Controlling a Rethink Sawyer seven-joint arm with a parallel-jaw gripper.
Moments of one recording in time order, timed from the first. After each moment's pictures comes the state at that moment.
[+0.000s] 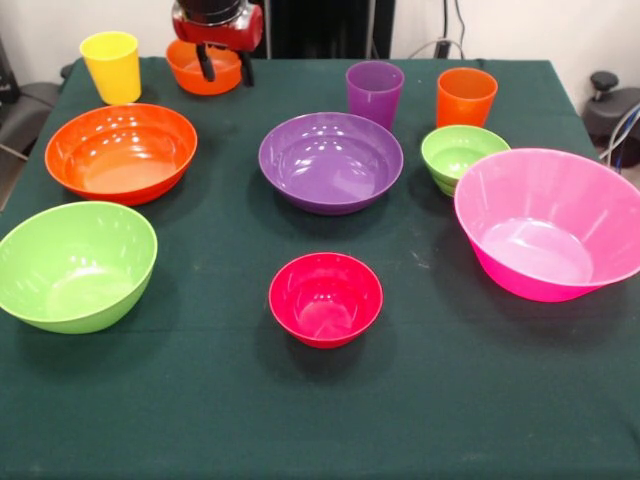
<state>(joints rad) -0.79 -0.58 0.23 1.93 -0.51 0.50 1.89</state>
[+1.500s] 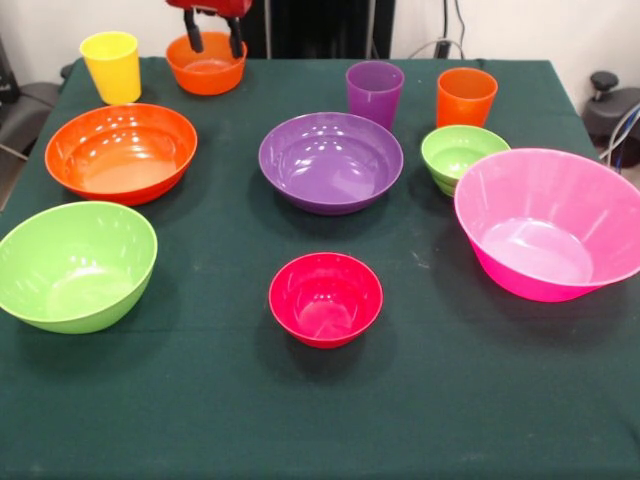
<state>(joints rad) -0.83 -0.73 0.25 2.03 -0.51 0.50 1.89</state>
